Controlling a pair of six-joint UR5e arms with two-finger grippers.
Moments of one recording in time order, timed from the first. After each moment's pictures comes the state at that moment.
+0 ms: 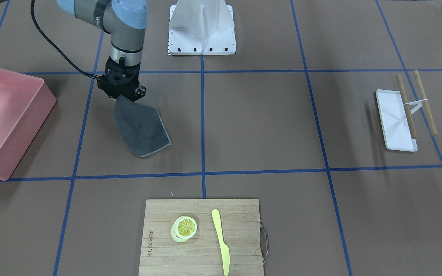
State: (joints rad) left arm -1.70 -1.58 -1.57 -1.55 -2.41 0.04; right arm 0.48 -1.16 2.00 -1.97 1.55 1.26
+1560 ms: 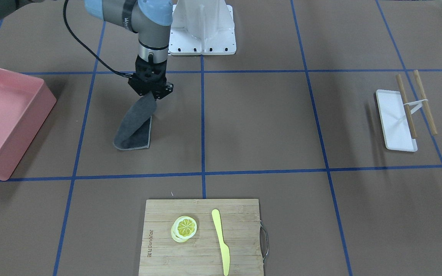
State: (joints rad) left arm -1.70 -1.59 -1.57 -1.55 -2.41 0.04; right arm 0.36 -0.87 1.78 -1.82 1.54 1.45
